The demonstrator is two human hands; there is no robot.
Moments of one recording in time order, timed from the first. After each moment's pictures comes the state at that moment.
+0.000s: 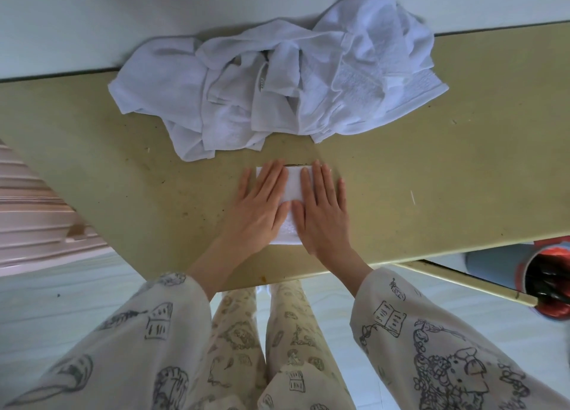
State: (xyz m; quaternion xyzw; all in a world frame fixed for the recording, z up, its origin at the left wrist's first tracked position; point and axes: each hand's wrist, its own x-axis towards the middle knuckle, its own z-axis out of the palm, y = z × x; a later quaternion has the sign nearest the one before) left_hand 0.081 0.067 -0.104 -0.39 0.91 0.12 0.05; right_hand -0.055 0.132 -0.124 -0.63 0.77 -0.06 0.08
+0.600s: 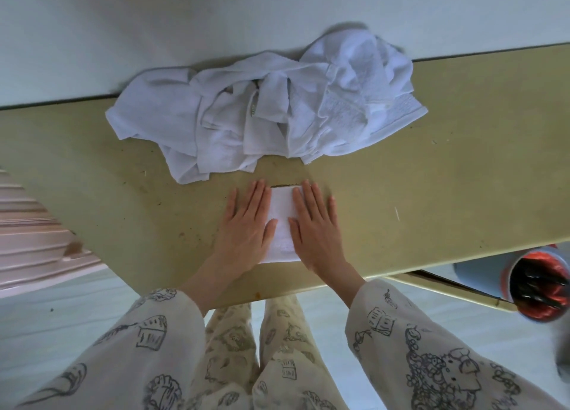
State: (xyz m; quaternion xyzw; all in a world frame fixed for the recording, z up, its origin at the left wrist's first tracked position) left_hand 0.083 0.066 -0.102 -0.43 0.89 0.11 0.07; right_hand -0.062 0.127 -0.103 -0.63 0.76 -0.09 0.14
